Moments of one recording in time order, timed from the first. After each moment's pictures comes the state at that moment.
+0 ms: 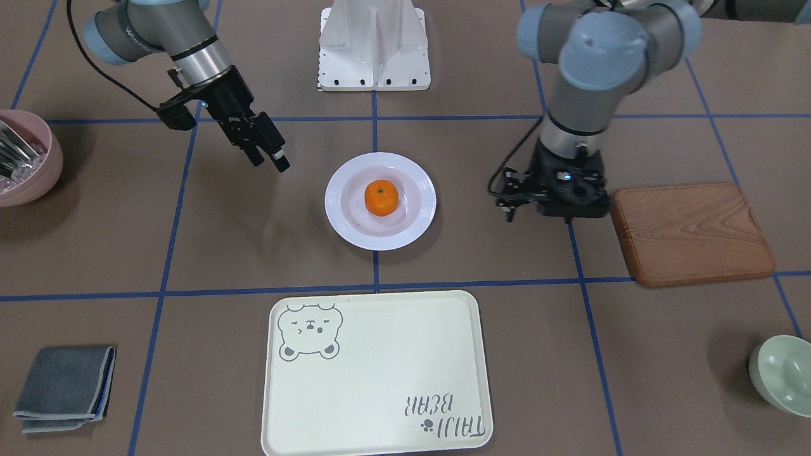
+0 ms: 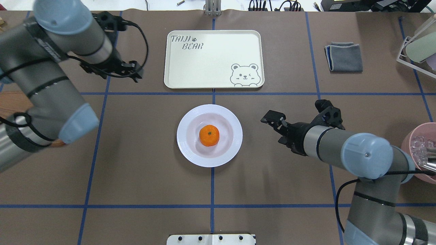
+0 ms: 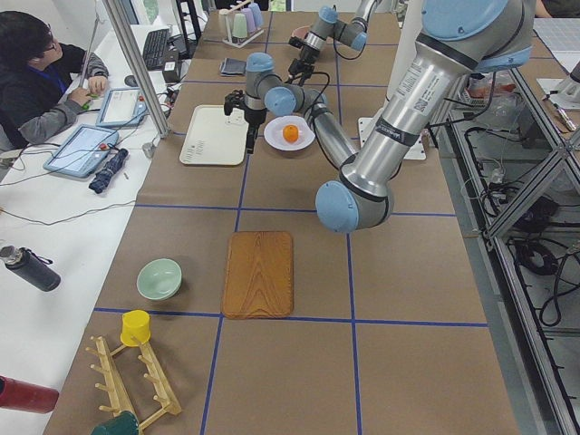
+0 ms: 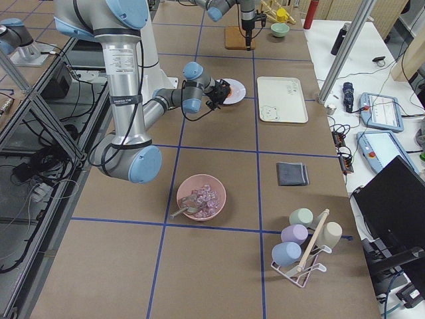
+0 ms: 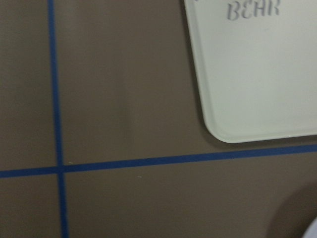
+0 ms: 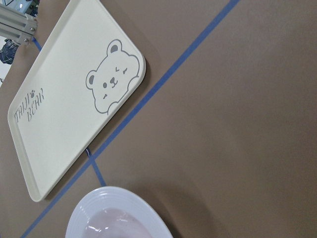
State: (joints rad) left arm -0.89 -2.10 -1.80 -1.47 -1.98 -0.76; right arm 0.39 -1.39 1.97 -0.92 1.45 2.06
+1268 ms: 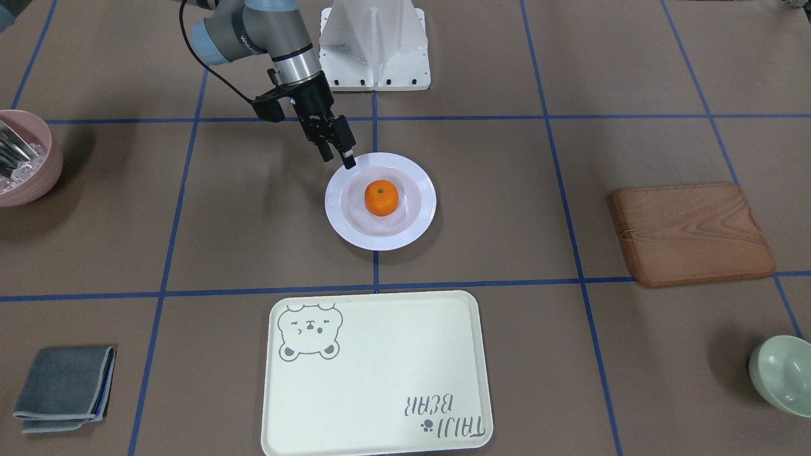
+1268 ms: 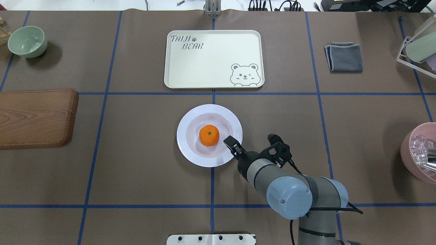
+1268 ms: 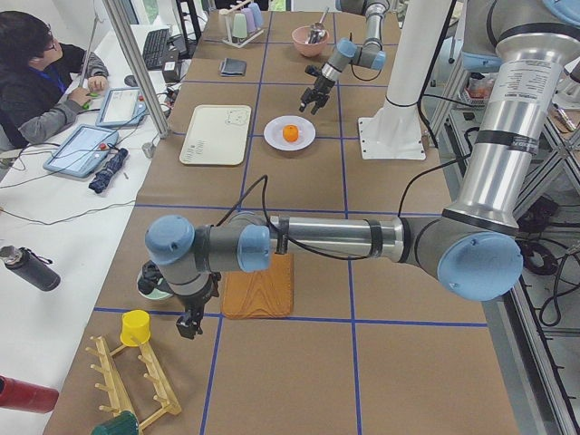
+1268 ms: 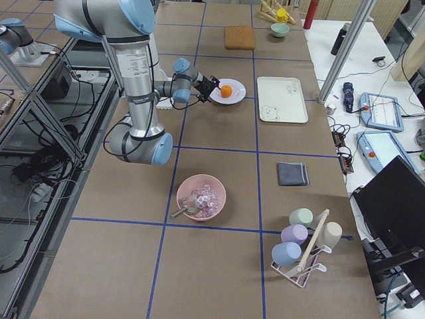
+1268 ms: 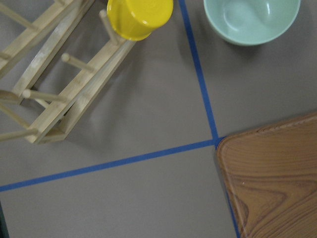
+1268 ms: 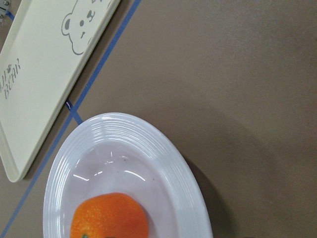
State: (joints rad) left arm -1.72 -1.76 -1.36 -1.49 -2.36 0.40; right arm 0.20 -1.18 1.79 -1.03 1.20 2.24
